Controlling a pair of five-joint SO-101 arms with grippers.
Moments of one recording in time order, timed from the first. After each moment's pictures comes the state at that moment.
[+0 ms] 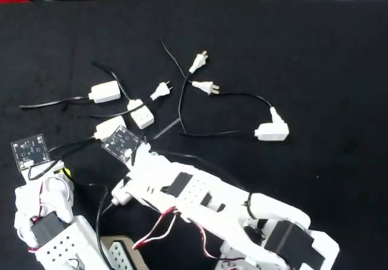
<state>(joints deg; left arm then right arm) -44.4 -104.1 96.3 63.1 -19.6 -55.2 -16.5 63.3 19.2 -0.7</state>
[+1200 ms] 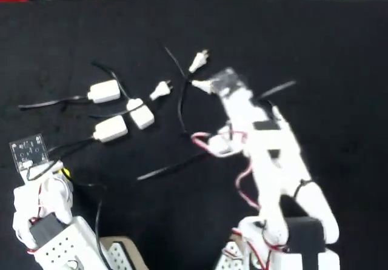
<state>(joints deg) -44.4 -104.1 96.3 63.1 -19.6 -0.2 -16.2 54.3 37.6 29.7</state>
